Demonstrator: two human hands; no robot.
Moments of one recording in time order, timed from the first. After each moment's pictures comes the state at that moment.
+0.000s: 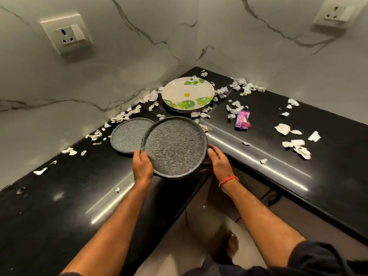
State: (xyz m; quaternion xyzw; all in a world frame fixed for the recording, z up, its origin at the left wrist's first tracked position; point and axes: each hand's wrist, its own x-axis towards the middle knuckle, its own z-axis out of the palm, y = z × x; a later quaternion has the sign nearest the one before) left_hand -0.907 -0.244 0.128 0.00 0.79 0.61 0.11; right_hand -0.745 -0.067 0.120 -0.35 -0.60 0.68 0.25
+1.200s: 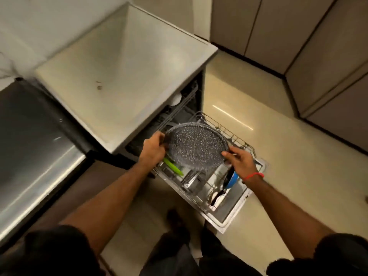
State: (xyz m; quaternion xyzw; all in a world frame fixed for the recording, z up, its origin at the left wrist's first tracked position) left_hand -0.112 -0.008 0.046 0.81 0.48 0.03 0.34; right_hand 0.080 -0.241 -0.025 -0.77 -0.18 0.35 0.51
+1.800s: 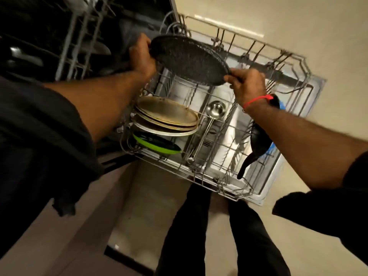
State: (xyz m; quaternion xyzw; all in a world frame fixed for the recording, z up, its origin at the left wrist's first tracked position) left_hand 0.097 0.154 -0.359 0.88 0.40 0.01 0.26; right_hand 0.167 -0.121 -0.368 -0.86 -0.14 0.25 0.43
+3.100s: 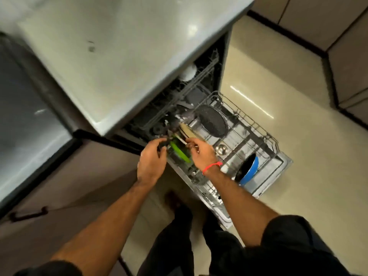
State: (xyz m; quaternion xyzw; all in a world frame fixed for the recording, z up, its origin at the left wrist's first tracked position) left_hand -0.166 -0.027 -0.077 0.78 0.54 0.12 0.30; right_hand -0.007 -0.113 -0.098 -0.77 -0.33 0.38 0.39
